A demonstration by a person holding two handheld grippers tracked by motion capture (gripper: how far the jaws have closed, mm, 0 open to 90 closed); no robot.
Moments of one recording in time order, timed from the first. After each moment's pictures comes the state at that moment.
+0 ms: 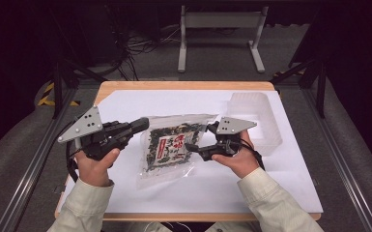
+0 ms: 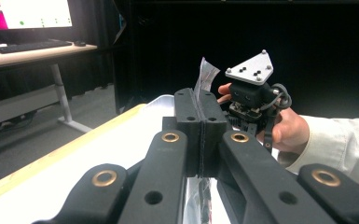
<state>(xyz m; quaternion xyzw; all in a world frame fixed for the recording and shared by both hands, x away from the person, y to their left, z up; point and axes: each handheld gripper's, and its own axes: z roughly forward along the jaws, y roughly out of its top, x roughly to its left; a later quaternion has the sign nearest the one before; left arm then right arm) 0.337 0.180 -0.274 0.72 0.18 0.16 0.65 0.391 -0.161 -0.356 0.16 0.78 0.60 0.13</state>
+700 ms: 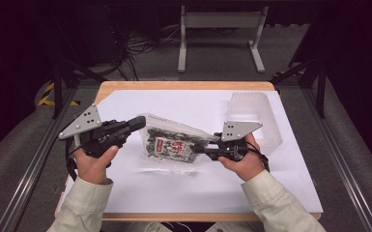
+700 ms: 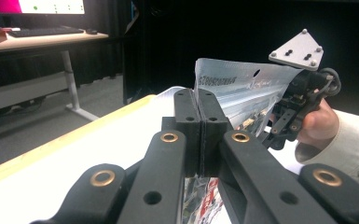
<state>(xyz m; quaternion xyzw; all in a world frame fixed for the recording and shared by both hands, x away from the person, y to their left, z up) 0.345 0.186 -0.281 0.72 0.22 0.15 0.64 0.372 -0.172 -0.337 0.10 0.81 0.56 0.10</state>
